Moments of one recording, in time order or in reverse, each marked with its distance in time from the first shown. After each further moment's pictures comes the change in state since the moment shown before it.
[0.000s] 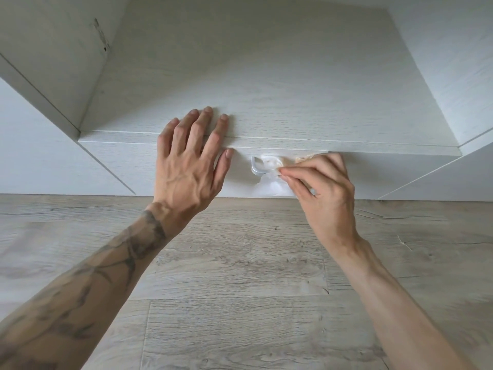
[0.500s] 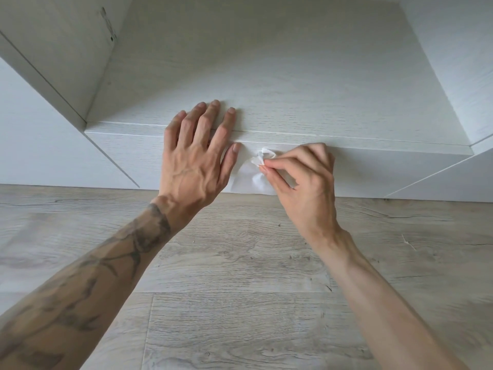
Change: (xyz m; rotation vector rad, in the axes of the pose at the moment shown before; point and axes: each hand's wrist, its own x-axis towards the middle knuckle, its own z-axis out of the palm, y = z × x) left_hand 0.001 0.001 -0.003 0.013 0.001 0.007; right_hand 0.008 -0.023 0.028 -0.012 0.012 -0.006
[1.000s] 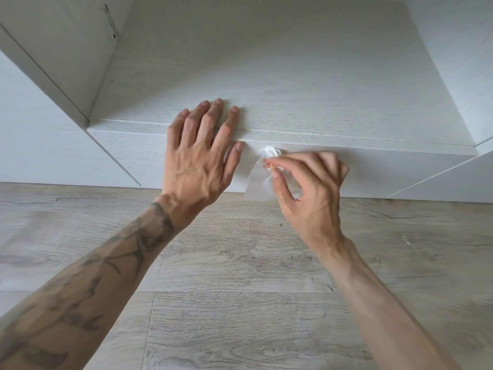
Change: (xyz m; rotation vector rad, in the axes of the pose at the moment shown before) left_hand 0.001 0.002 -0.003 0.011 -0.002 -0.006; right_hand -0.015 0.001 -0.001 -0.115 0.013 0.001
